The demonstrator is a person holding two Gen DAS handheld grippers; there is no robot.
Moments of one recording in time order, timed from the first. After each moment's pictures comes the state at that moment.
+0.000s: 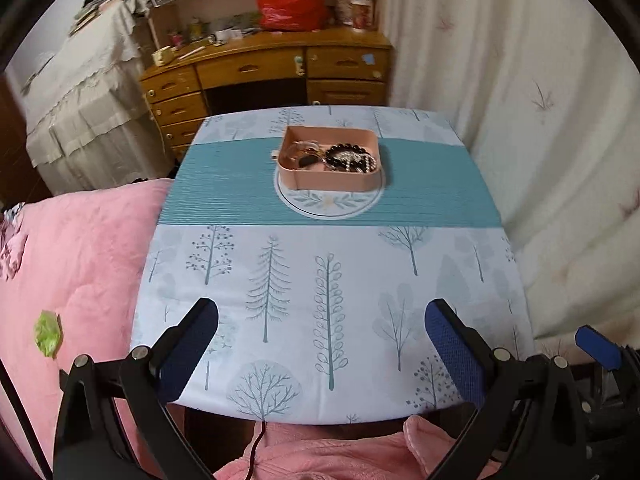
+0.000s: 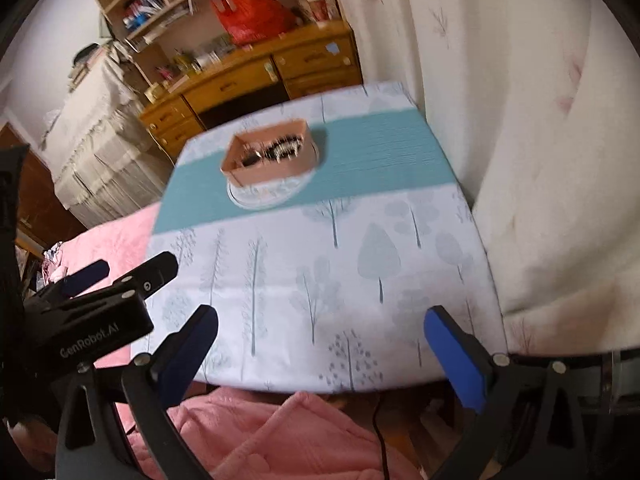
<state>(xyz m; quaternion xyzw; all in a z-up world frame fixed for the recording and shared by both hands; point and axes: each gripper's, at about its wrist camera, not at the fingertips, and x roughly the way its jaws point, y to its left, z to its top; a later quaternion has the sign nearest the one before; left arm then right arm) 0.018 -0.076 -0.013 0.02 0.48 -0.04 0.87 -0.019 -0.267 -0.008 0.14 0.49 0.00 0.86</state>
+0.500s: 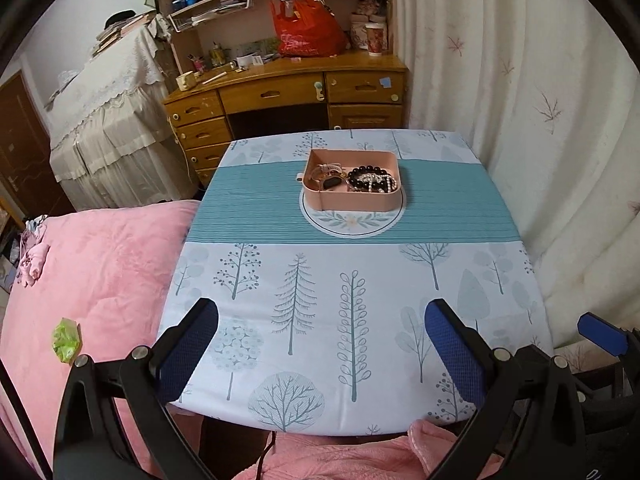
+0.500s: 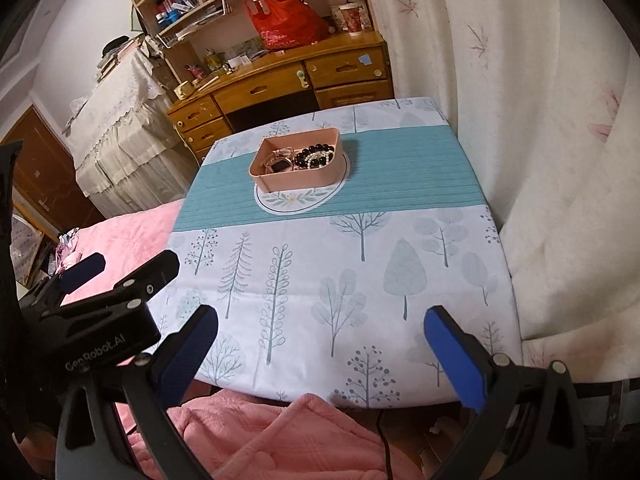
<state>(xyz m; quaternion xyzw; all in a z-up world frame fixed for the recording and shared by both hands) 0.000 -0.075 -0.009 0.05 0.44 0.00 0.90 -0.012 -0.253 -0.012 0.12 0.48 0.04 0.87</state>
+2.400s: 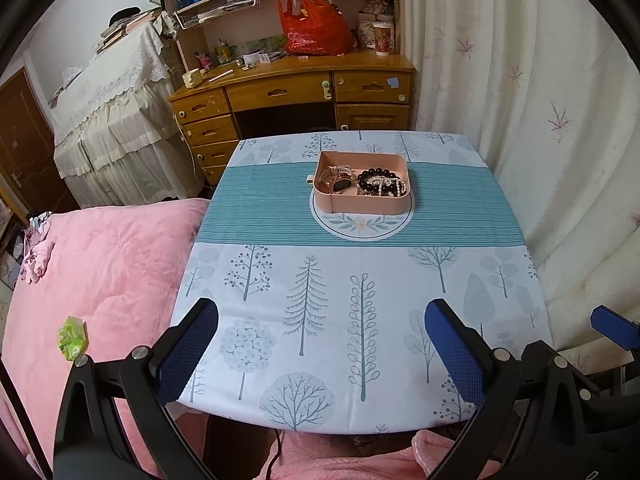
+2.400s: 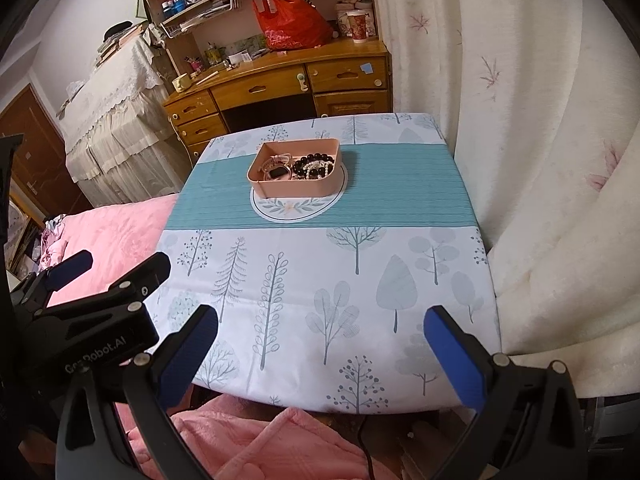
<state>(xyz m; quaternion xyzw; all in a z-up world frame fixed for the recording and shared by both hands) 0.005 -0.064 0.005 0.05 0.45 0.00 0.89 -0.004 -0.238 0.009 0.08 0.48 0.02 0.87</state>
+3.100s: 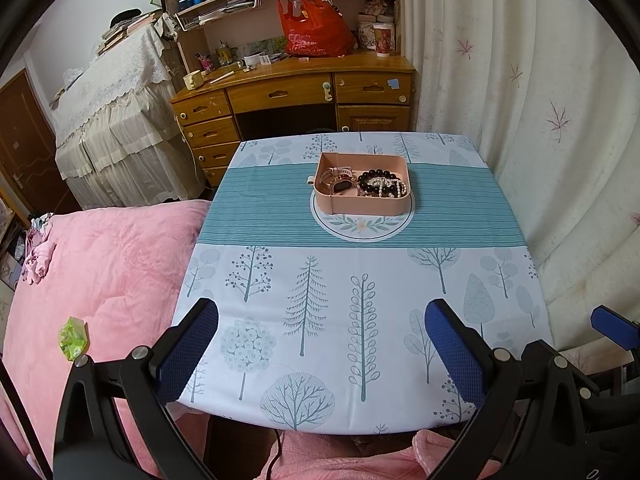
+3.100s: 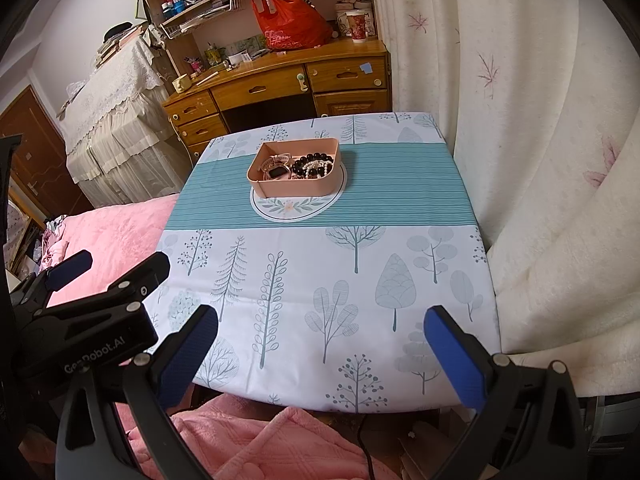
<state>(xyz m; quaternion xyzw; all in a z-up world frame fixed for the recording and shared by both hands) 0.002 -0.064 0.005 0.05 0.44 0.00 0.90 -0.003 -0.238 0.008 0.08 0.48 0.02 0.87</state>
